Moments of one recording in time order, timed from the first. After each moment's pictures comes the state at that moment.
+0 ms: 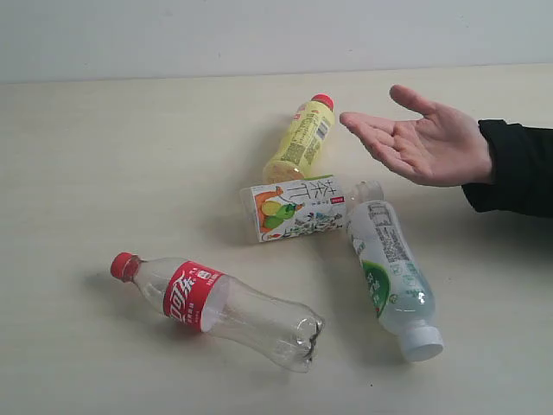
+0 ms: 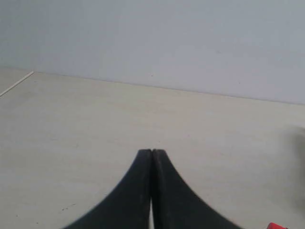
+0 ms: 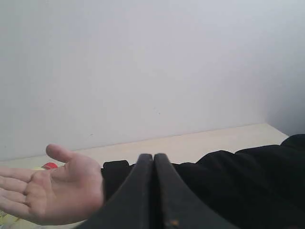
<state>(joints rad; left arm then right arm) 0.13 0.01 0.00 0.17 0.24 -0.26 -0.07 0.00 0.00 -0.03 0.07 0.15</state>
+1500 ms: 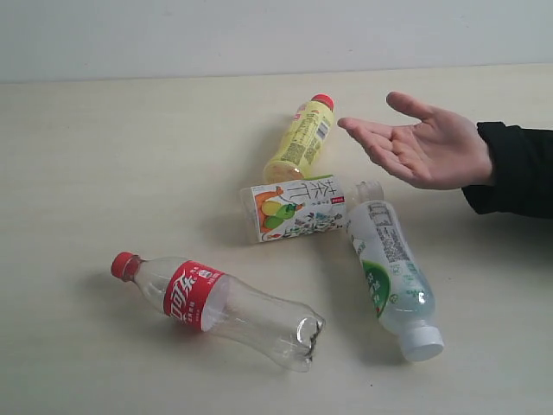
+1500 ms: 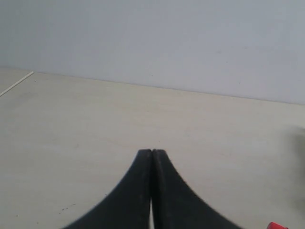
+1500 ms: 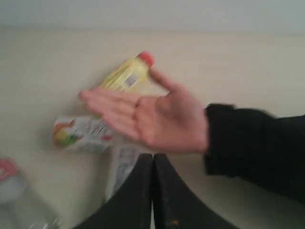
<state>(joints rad) 0.13 0.01 0.00 0.17 0.24 -0.26 -0.07 0.78 -0.72 0.58 0.82 -0.52</state>
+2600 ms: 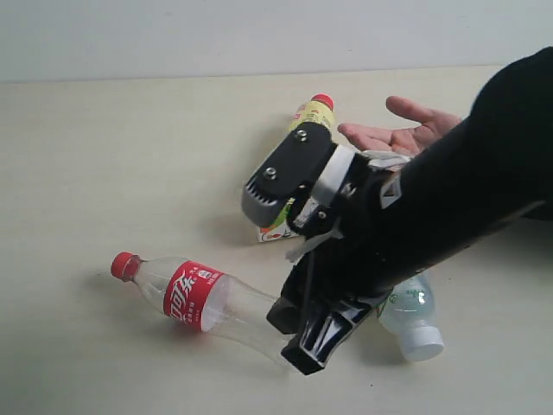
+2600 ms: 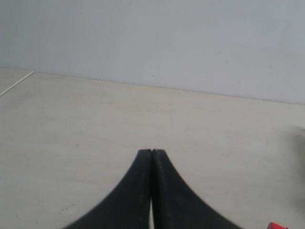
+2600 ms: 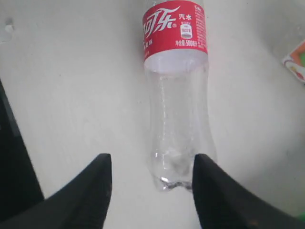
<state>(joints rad) 0.13 0.01 0.00 0.17 0.24 -0.26 0.82 1.44 -0.80 0.47 0.62 -0.58</state>
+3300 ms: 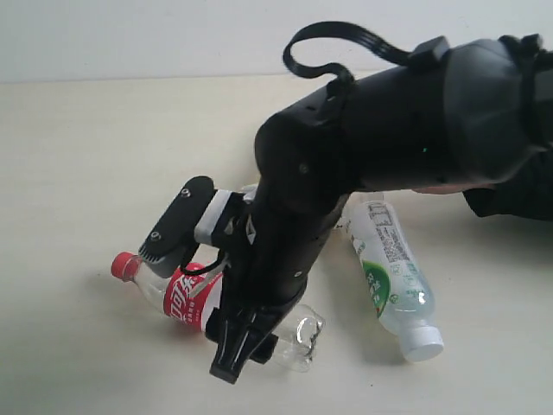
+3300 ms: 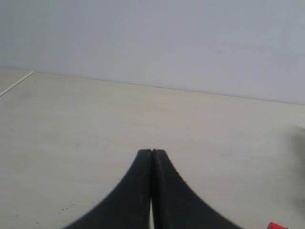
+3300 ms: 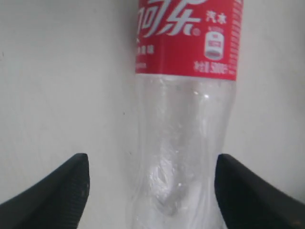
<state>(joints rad) 0.13 0.01 0.00 0.17 0.24 -0.26 0.96 1.82 -1.10 0.16 0.74 -0.35</state>
